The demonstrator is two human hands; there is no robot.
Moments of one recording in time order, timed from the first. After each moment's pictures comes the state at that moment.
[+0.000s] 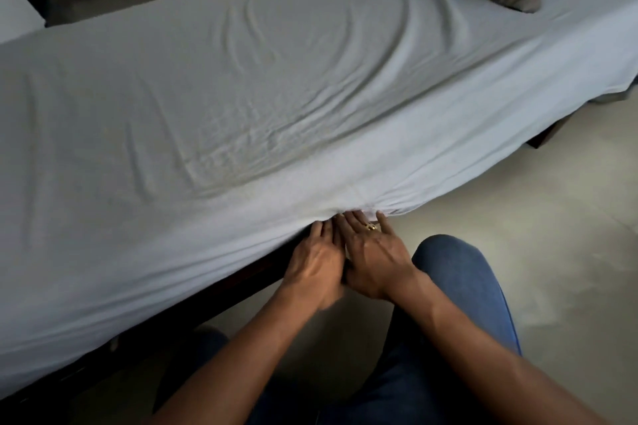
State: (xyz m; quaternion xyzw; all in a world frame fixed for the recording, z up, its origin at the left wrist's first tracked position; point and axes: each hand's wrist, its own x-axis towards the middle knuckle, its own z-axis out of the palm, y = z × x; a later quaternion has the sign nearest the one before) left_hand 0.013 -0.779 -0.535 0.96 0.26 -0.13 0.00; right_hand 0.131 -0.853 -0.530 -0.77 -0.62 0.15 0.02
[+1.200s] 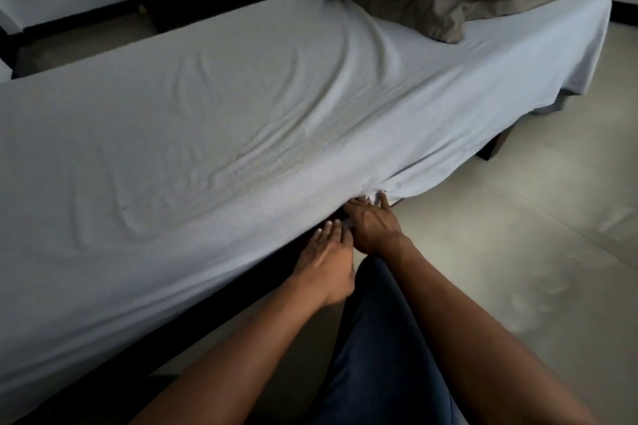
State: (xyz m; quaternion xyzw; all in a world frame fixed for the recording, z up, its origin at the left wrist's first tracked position) left_hand 0.121 -0.803 -0.518 0.97 0.23 -0.07 0.10; right_hand 0.270 -0.836 -0.539 -0.82 -0.56 0.11 0.07
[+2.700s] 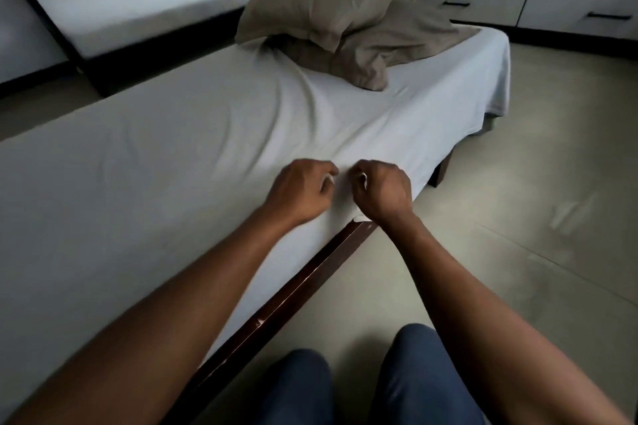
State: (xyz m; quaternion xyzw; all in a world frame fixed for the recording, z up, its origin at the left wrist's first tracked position) left_hand 0.290 -0.731 -0.386 0.96 0.12 0.19 0.14; right_hand 0.415 -0.852 -0.448 -0.87 -0.36 -0.12 0.32
